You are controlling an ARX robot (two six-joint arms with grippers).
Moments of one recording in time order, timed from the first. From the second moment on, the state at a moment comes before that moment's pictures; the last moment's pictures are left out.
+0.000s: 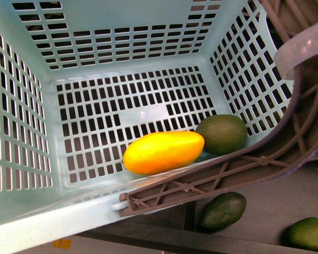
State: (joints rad) left arm -0.65 1.43 1.10 -0.23 0.15 -0.91; right arm 0.00 0.01 0.02 0.00 0.00 0.00
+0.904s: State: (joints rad) left arm -0.68 1.45 1.13 -0.26 -0.13 -1.07; right arm 0.00 0.01 0.02 0.00 0.00 0.00
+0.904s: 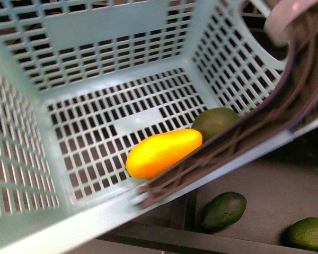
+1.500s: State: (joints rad) left arm -0.35 2.00 1.63 -0.17 -0.21 -1.42; right arm 0.00 0.01 0.02 0.00 0.00 0.00
